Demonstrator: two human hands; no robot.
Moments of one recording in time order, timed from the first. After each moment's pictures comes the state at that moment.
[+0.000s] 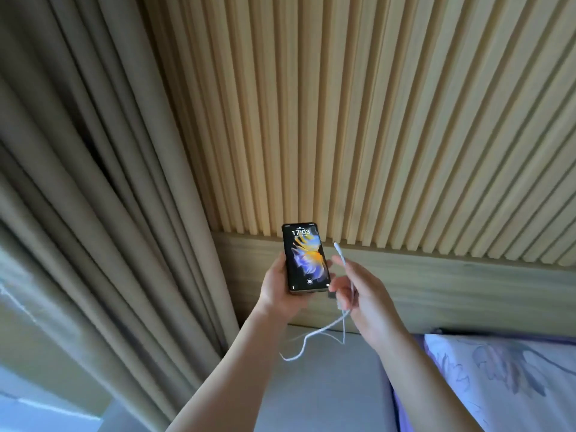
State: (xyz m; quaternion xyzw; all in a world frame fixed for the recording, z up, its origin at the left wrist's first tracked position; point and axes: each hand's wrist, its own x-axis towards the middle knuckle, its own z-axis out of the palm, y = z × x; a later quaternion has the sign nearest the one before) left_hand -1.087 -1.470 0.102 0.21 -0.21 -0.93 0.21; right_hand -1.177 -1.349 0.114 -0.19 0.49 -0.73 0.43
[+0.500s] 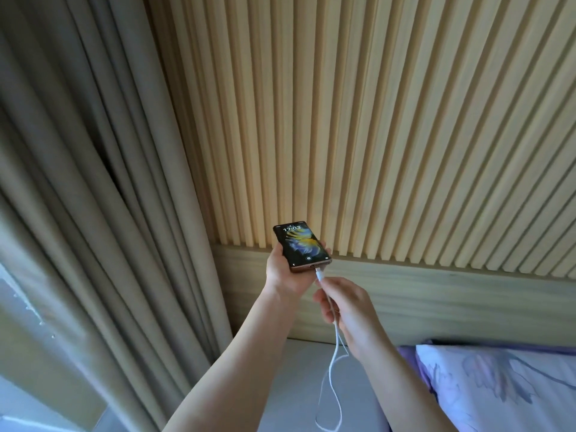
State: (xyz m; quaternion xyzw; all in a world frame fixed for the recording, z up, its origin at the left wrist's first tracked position) left_hand -1.108 -1.462 0.156 0.19 -0.09 -0.94 0.25; right_hand -1.143 -1.333 0.139 -0.22 0.58 -0.69 0.38
